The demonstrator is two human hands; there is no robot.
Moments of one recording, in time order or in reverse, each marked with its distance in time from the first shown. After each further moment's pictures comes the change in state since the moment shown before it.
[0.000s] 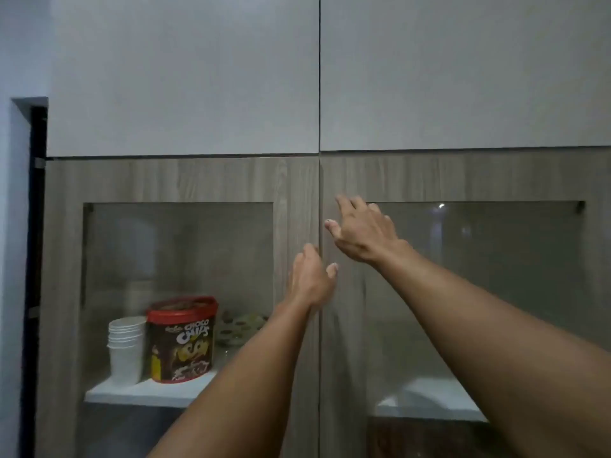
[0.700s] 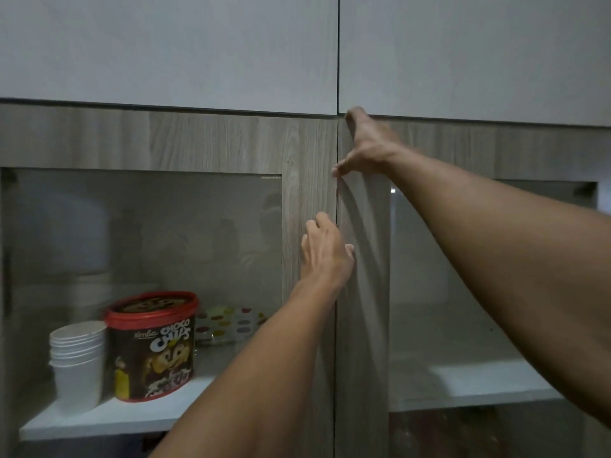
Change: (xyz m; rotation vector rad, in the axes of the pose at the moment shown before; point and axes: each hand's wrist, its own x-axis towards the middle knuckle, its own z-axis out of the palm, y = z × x) left_hand 0.047 -0.028 0.007 -0.038 0.046 0.130; right_hand 0.103 -0.026 -0.008 0.101 0.036 0.241
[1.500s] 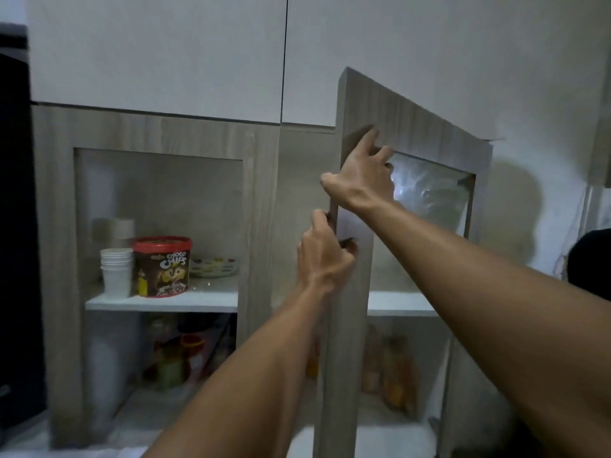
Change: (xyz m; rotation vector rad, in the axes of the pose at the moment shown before) left_hand -0.240 0.182 -0.042 -0.235 0.072 -0.007; right_hand -0.247 0.044 -0.159 0.073 0.102 0.157
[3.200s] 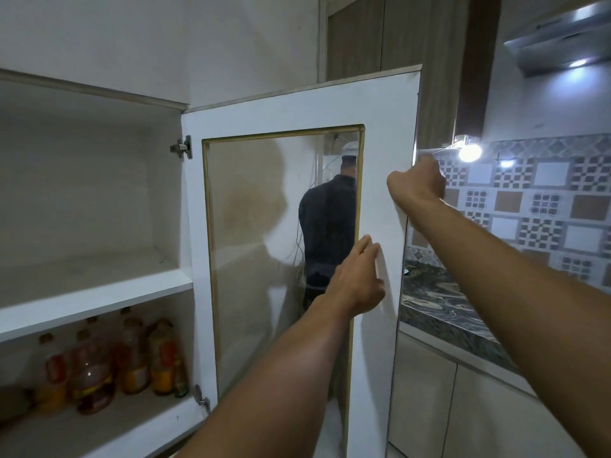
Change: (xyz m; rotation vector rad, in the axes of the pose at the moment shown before) left_hand -0.214 0.328 0.372 -0.209 -0.976 0.409; right_hand -0.039 0.424 -0.379 -0.097 0.541 0.657
